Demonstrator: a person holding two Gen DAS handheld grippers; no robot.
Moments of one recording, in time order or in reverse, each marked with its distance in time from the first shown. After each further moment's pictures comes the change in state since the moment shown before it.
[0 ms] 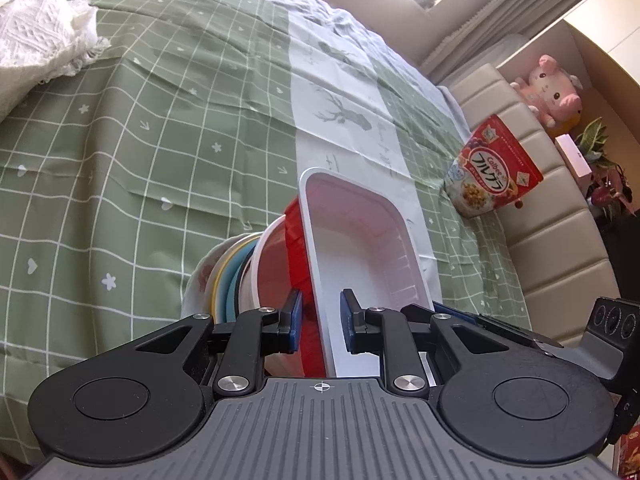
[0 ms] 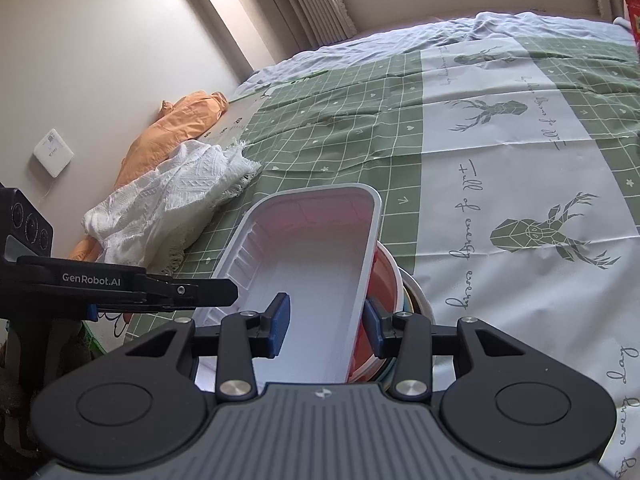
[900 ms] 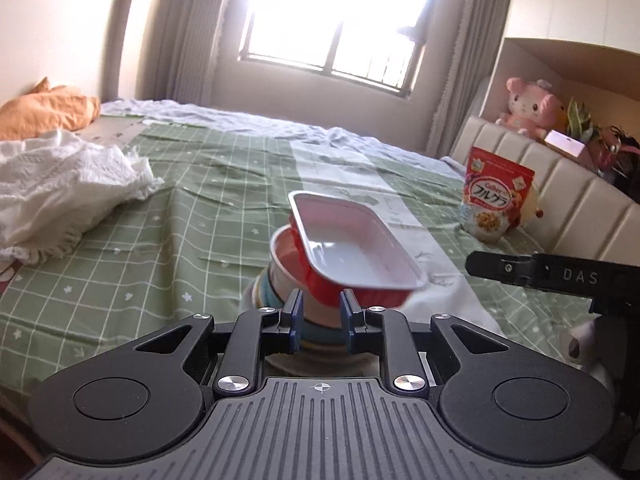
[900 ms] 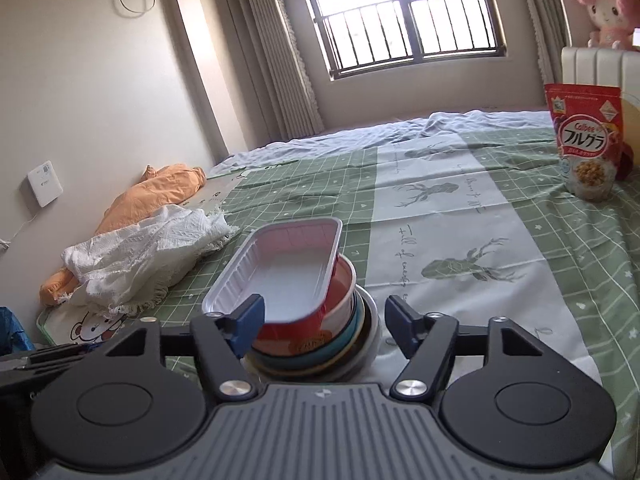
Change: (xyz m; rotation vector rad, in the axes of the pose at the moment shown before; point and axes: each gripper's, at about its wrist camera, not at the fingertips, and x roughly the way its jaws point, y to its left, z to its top) left arm -0.089 -0.063 -0.180 0.319 -0.451 0.213; right arm -0.114 0.034 -0.114 -0.062 -0.332 -0.164
